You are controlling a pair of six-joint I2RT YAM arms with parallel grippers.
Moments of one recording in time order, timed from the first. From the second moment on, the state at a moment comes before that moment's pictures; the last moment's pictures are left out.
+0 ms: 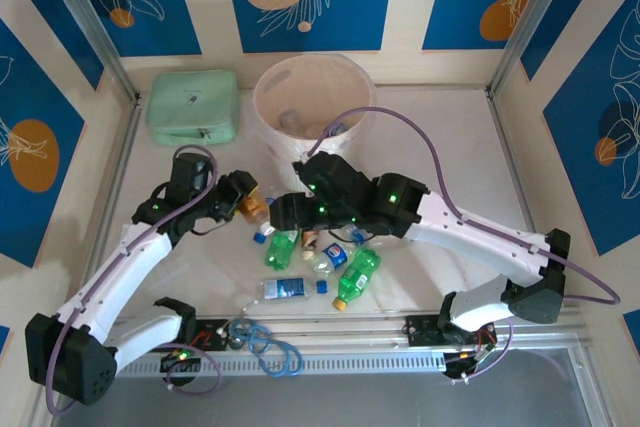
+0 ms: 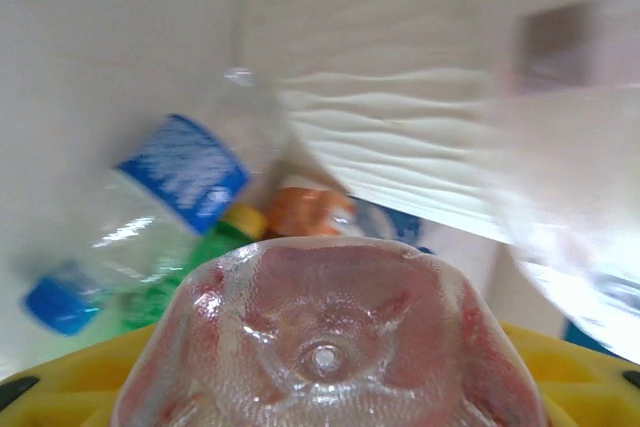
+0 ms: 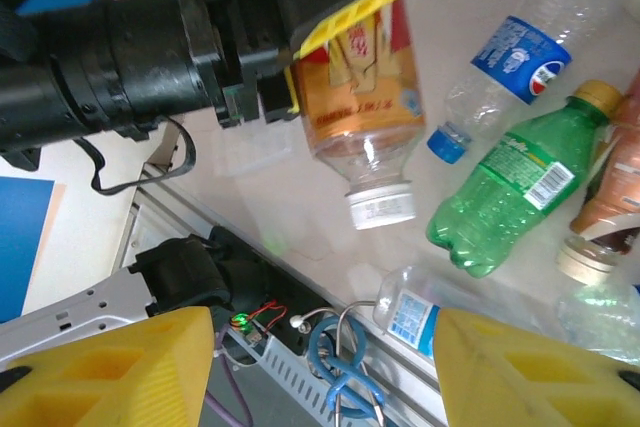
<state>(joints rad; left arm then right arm) -0.34 1.02 0.83 -0.52 0.33 -1.12 1.14 1.40 1.49 -0.83 -0.03 0.88</state>
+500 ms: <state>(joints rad) -0.33 1.00 0.82 -0.15 0.52 -1.28 1.01 1.37 1.36 -0.72 -0.21 0.96</state>
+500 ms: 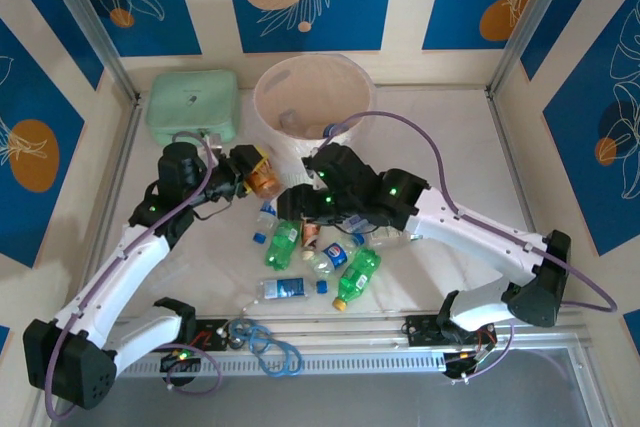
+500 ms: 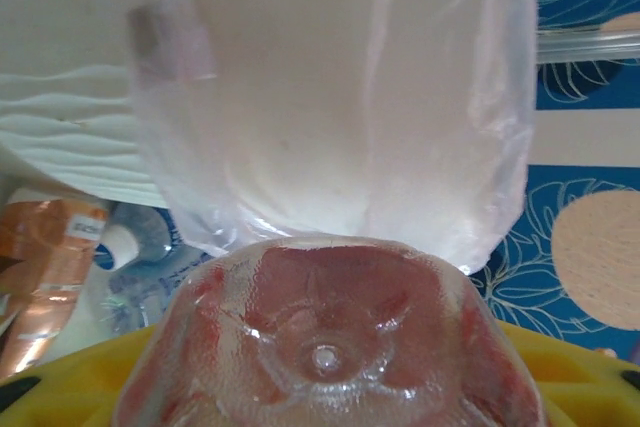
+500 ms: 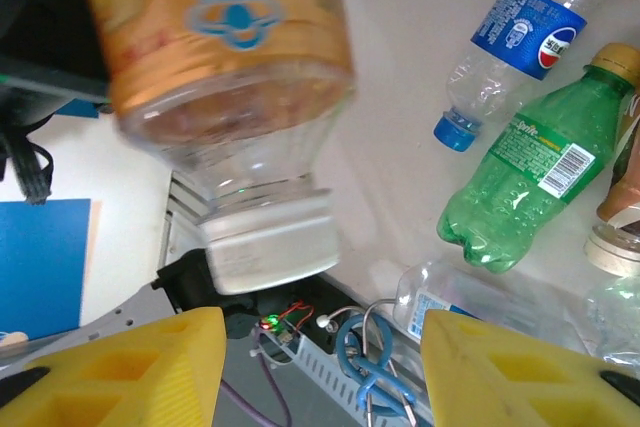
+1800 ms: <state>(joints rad) -0.32 1.02 0.73 0.27 0.63 -1.51 0.90 1.33 1.27 -0.39 -0.41 1.07</state>
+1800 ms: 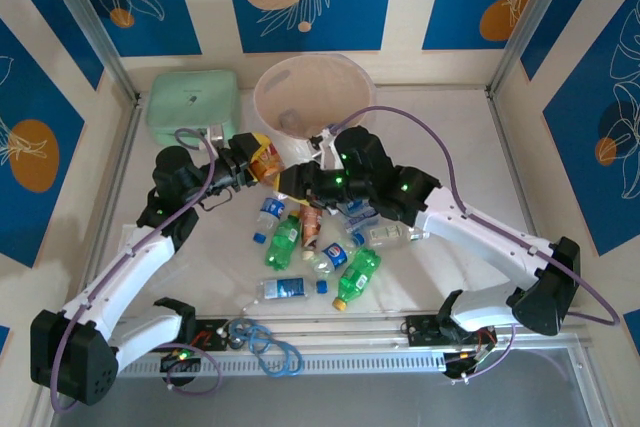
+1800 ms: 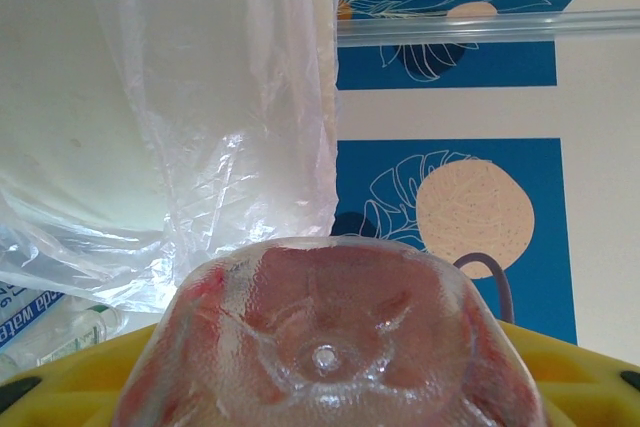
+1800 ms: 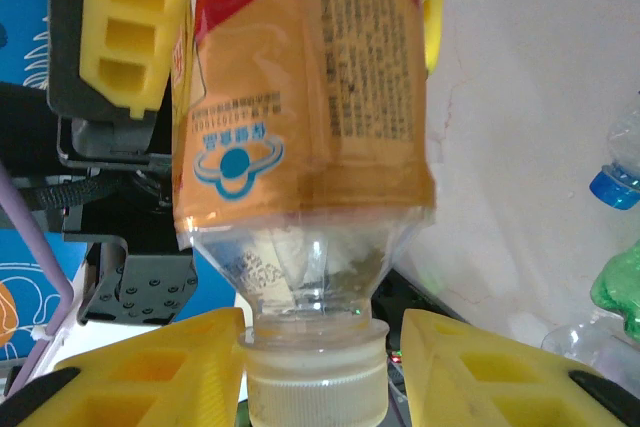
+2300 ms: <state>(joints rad) -0.32 1.02 0.73 0.27 0.63 -1.52 0.92 1.32 1.27 -0.39 -0.39 1.06</state>
